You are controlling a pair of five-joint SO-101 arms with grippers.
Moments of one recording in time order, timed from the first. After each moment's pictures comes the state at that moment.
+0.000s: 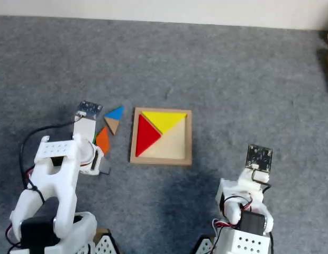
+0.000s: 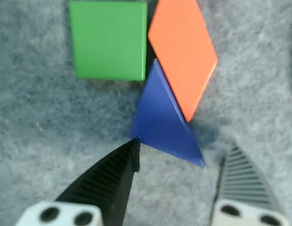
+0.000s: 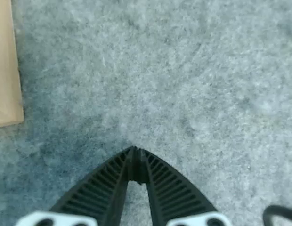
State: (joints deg) left arm -13.2 -18.9 55.9 55.3 -12.8; right arm 7.0 -104.1 96.0 72.6 1.3
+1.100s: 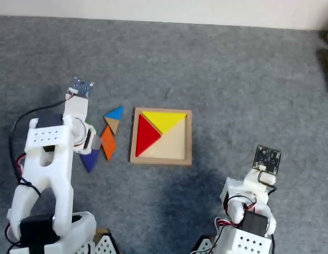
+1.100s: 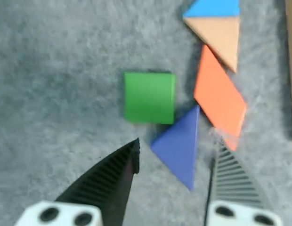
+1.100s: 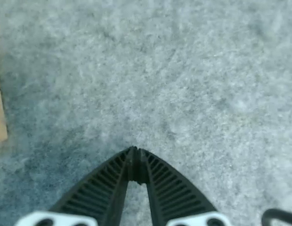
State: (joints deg) left arm -15.1 -18.8 41.2 59.7 -16.0; right arm 11.7 -104.1 96.0 71.2 1.3
